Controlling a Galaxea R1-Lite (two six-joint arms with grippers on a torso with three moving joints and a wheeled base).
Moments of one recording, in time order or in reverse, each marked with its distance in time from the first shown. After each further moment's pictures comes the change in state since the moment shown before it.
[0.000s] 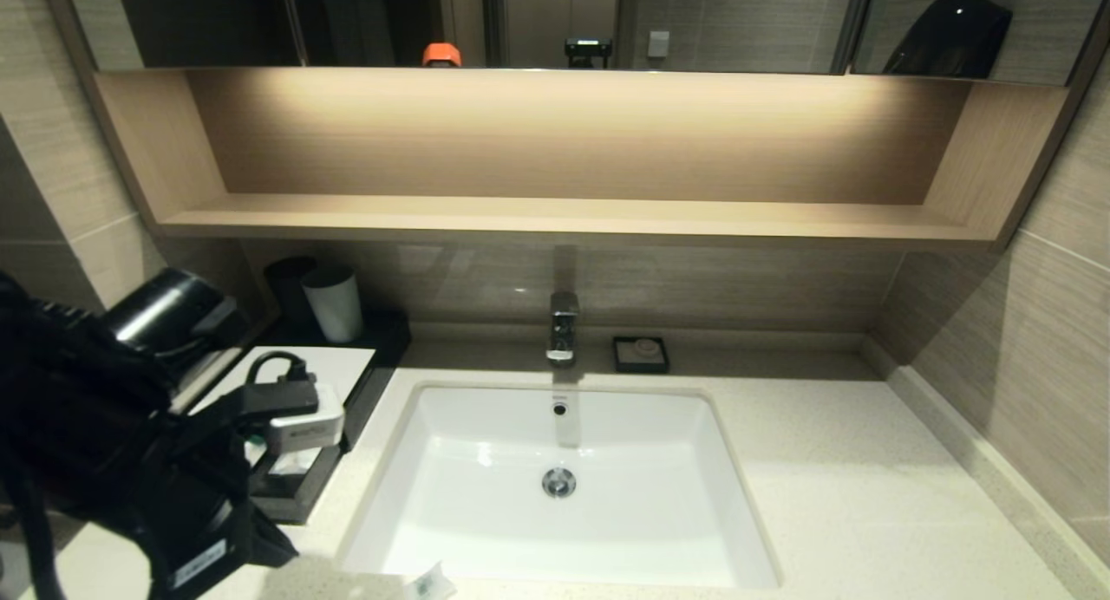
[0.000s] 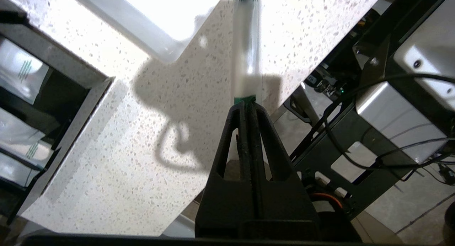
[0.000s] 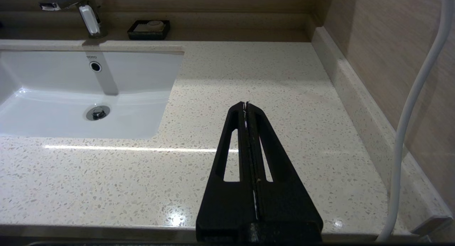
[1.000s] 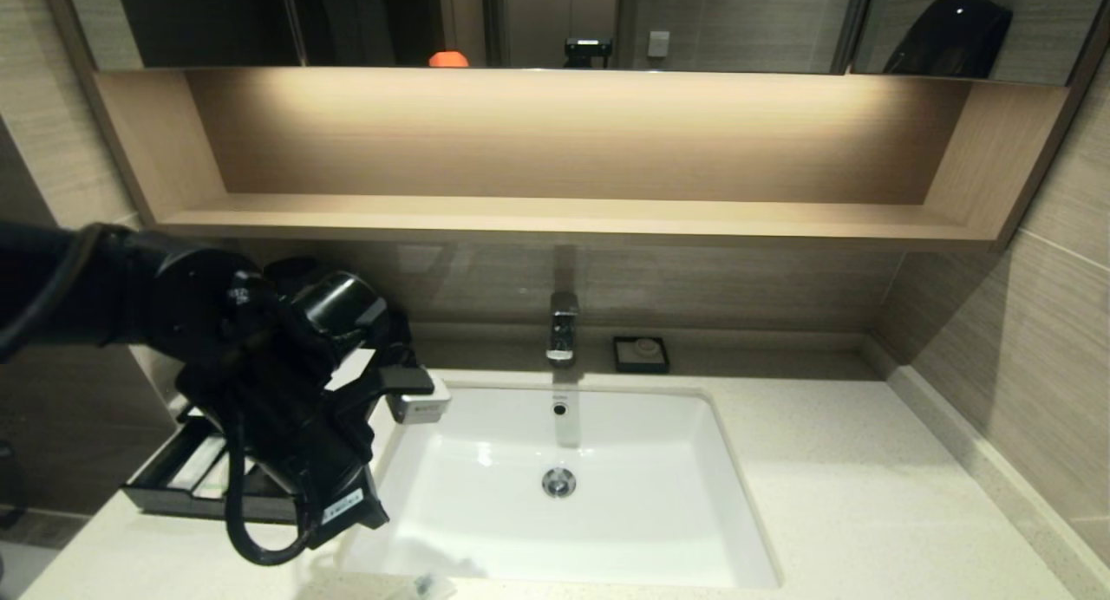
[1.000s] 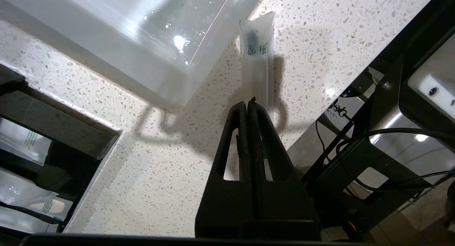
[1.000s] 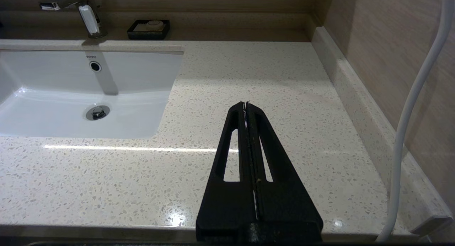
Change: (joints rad) left arm -0.129 0.272 -0.187 -0.018 0.043 -0.060; right arm 0.000 0.000 0.000 0.000 0.000 0.000
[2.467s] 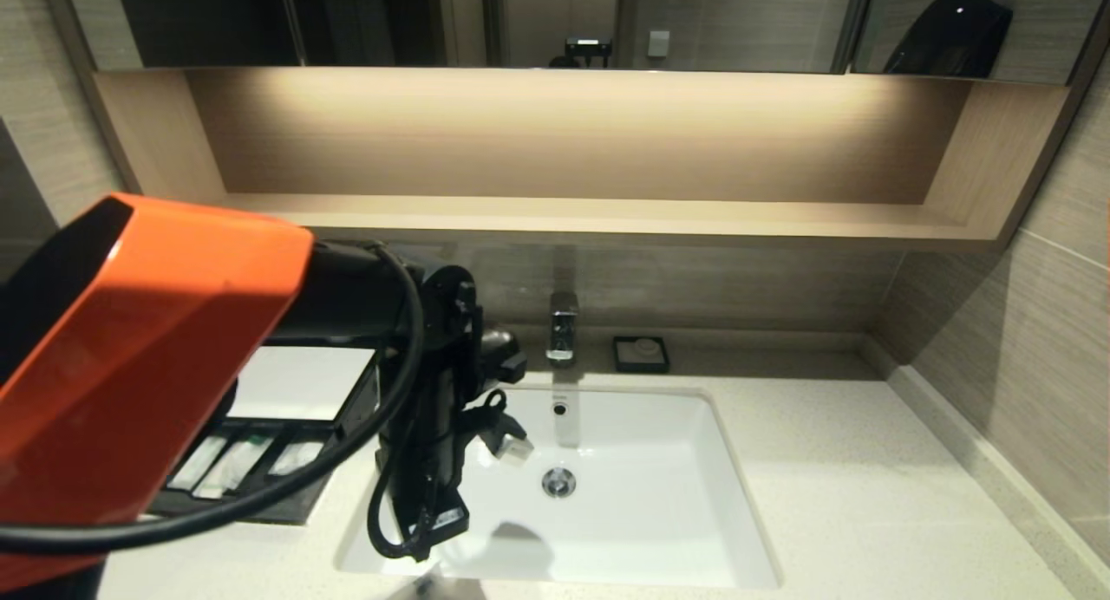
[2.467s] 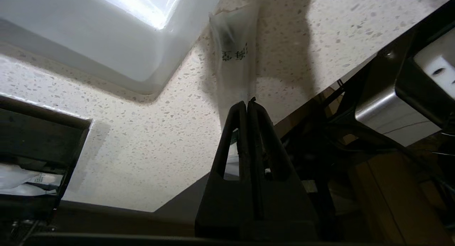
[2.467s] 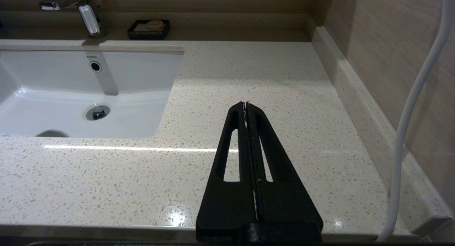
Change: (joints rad) left arm -0.209 0.373 -0.439 0.434 0.181 -0.200; right arm 0.000 0.000 0.000 0.000 0.000 0.000
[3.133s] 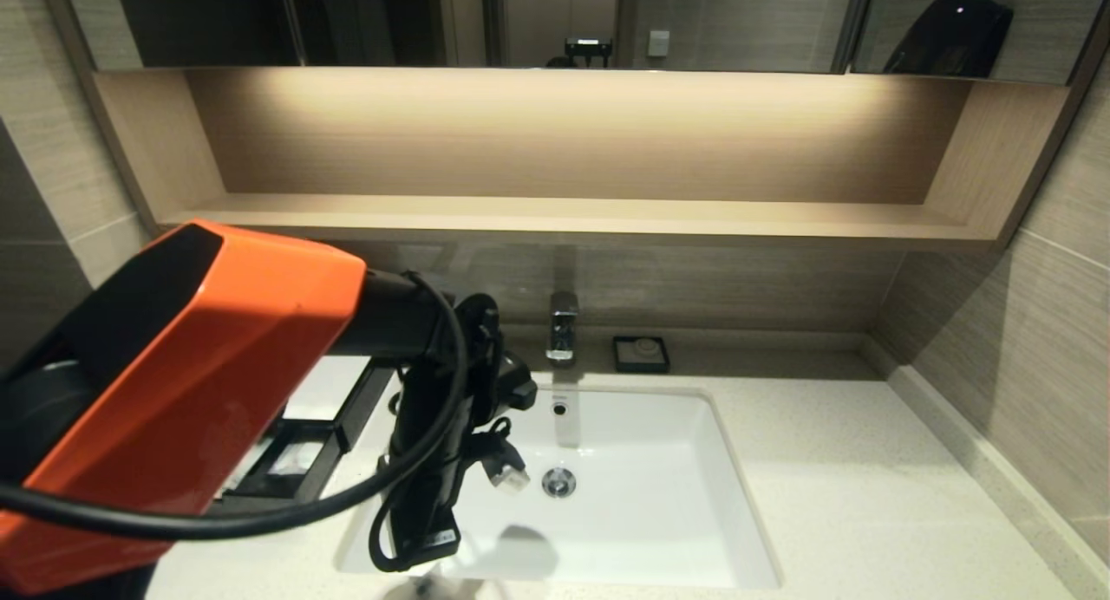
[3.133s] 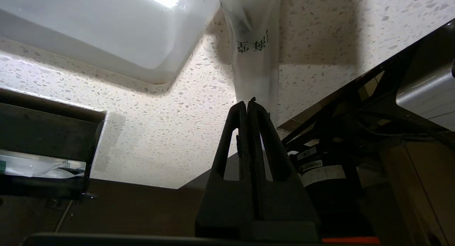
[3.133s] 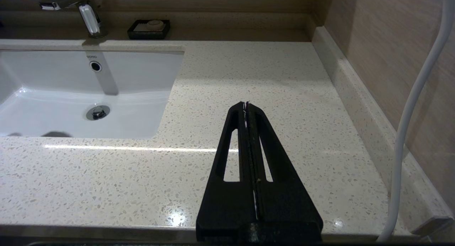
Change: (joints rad) left arm -0.025 0.067 0.001 0.034 0.124 0.046; right arm 0.000 0.000 0.000 0.000 0.000 0.000
